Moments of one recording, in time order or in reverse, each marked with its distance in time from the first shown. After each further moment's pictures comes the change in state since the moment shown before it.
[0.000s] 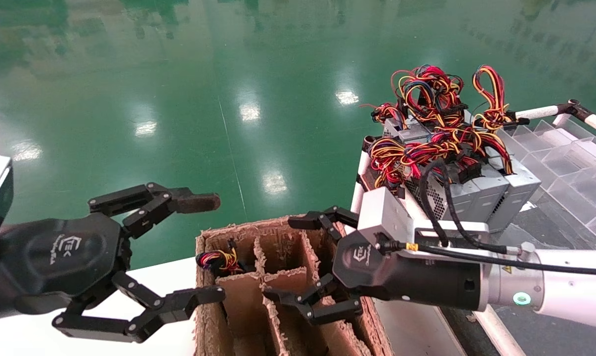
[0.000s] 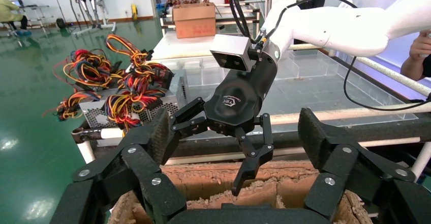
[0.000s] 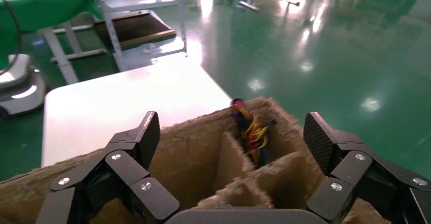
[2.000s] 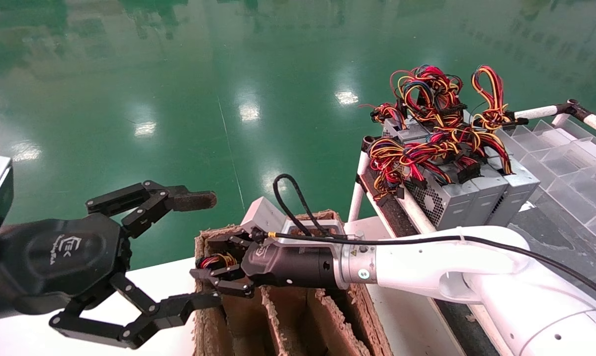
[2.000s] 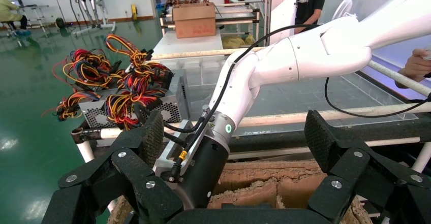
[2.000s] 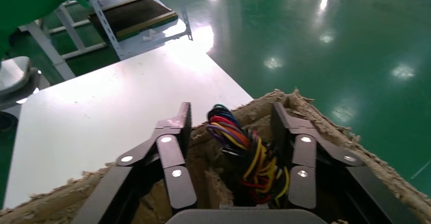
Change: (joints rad) left arm 0.000 0.000 0.000 0.000 0.000 0.000 0.000; right arm 0.217 -0.426 -0.322 -0.626 0.001 0.158 -0.250
